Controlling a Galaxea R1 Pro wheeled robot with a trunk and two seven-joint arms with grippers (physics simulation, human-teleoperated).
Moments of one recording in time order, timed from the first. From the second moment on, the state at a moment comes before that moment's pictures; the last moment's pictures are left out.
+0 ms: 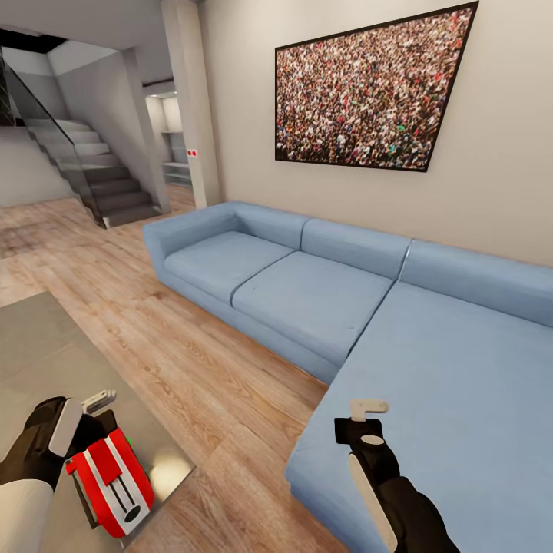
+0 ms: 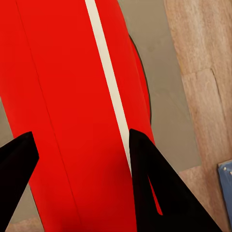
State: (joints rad) left arm -0.63 0.23 0.40 -0.88 0.39 0.99 0.29; right arm -0.33 0.05 0.23 -1.25 -0.18 0.60 -0.43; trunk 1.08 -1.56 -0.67
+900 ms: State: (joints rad) left arm -0.62 0.23 0.40 -0.91 0.39 1.02 0.29; right arm -0.33 0.05 0.23 -1.25 -0.18 0.60 -0.43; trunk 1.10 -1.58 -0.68
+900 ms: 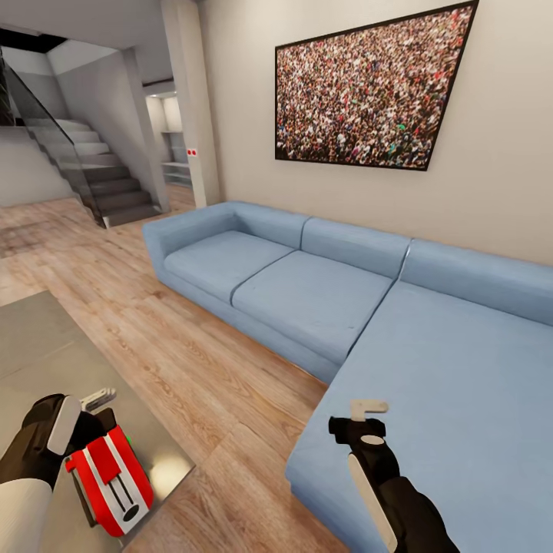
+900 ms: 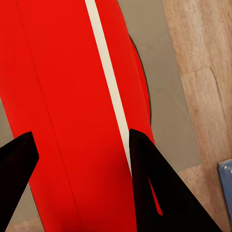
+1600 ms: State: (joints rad) left arm -0.62 0.23 0.40 -0.94 0.39 1.05 0.30; right arm -0.33 0.05 0.23 -1.25 -0.18 0.60 -0.43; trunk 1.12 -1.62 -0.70
